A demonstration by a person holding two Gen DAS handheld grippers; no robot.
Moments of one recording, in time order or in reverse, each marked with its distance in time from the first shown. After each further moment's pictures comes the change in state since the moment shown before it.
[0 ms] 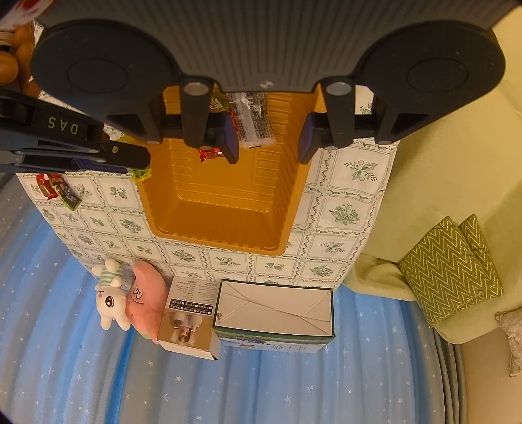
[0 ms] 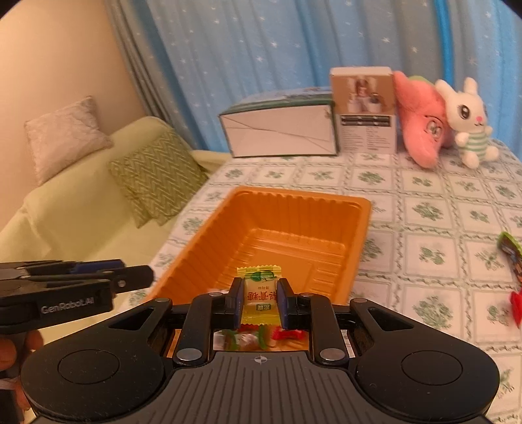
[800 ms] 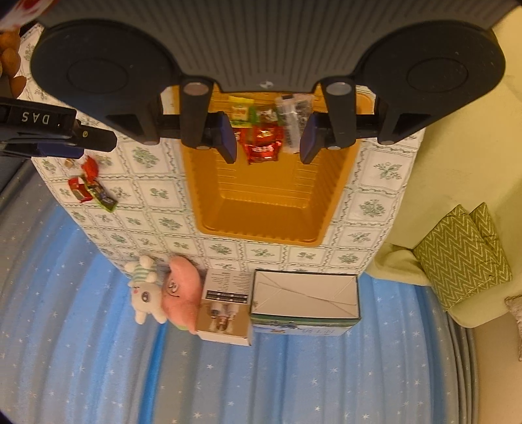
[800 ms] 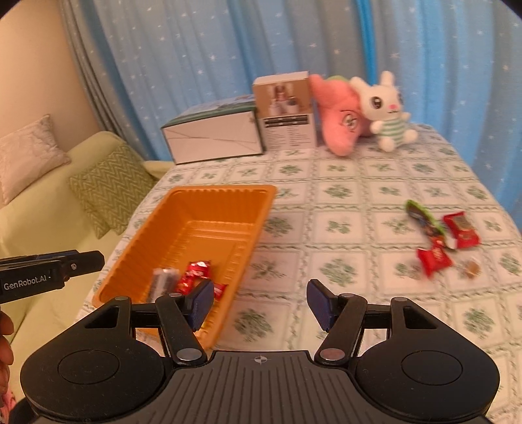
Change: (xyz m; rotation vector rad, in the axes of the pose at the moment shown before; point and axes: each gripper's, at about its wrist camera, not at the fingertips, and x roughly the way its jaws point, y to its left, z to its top) left arm -0.045 -0.054 -0.016 0.035 -0.050 -0.050; right arm -0.092 -0.047 -0.033 0.103 -0.031 -0.183
